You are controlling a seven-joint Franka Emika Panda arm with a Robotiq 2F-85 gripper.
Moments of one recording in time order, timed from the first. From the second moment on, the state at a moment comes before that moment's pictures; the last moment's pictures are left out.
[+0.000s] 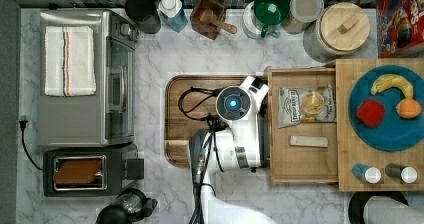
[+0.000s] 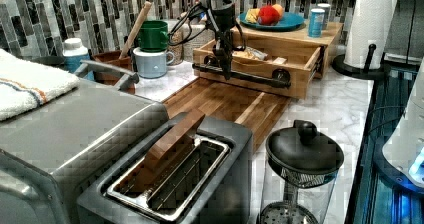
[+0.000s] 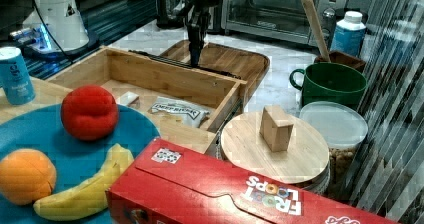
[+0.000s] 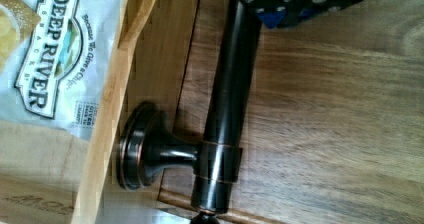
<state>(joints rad) -0.14 0.15 0.08 -2.33 -0.30 0.85 -0.82</state>
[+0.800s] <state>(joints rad) -0.20 0.19 0.03 -2.33 -0.36 0.96 -1.02</state>
